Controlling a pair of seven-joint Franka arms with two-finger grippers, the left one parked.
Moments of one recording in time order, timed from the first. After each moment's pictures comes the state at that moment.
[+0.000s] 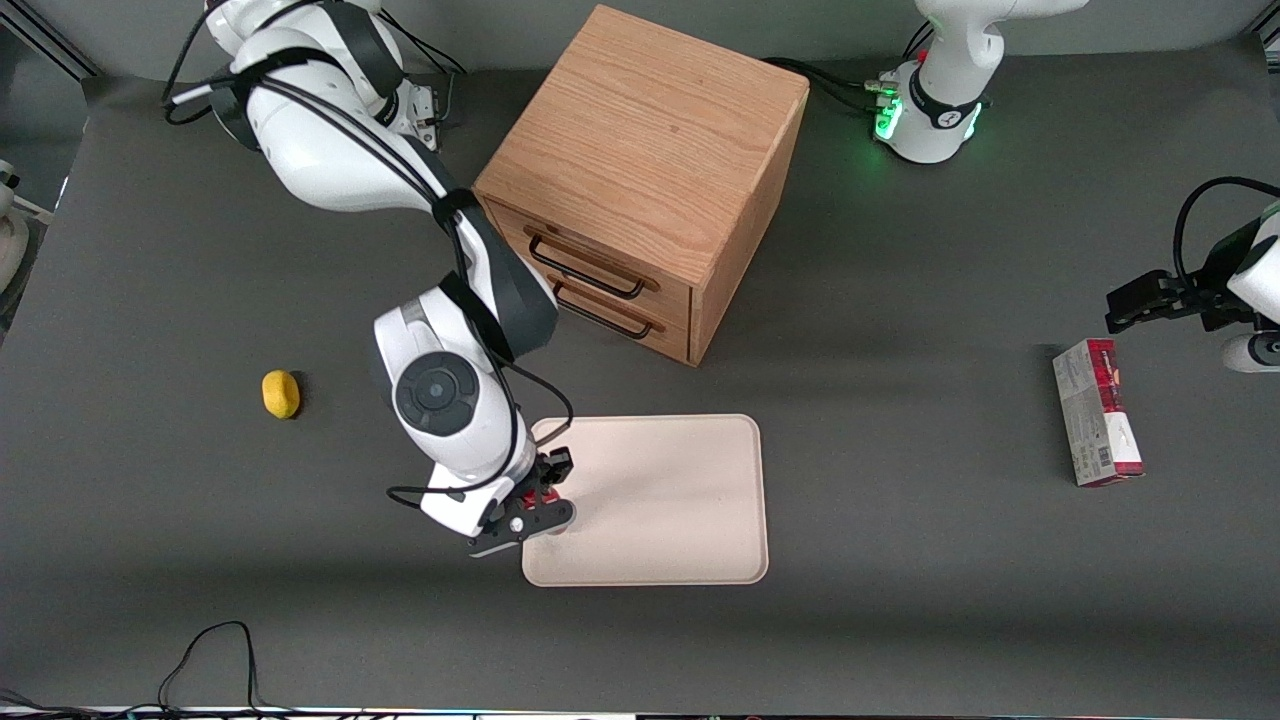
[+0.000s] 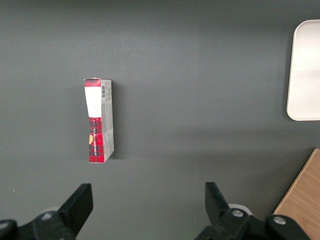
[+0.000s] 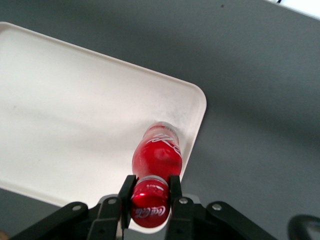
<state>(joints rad) 0.44 0.97 0.08 -0.83 -0.10 1.87 0.20</state>
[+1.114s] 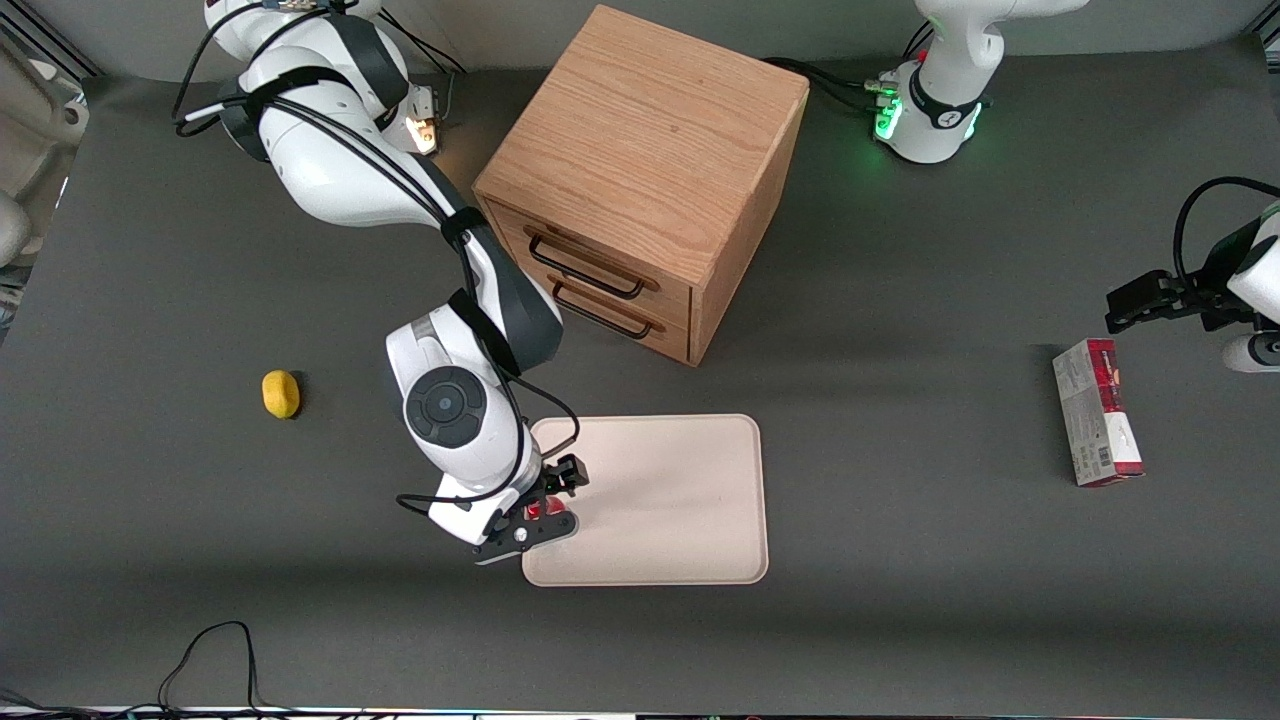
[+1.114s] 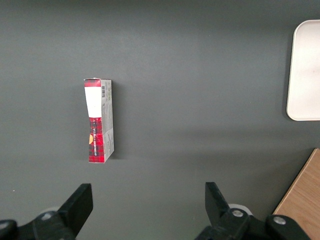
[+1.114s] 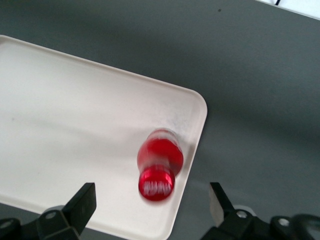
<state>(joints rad) 0.44 0.96 0.08 -0.81 -0.10 1.85 0.23</state>
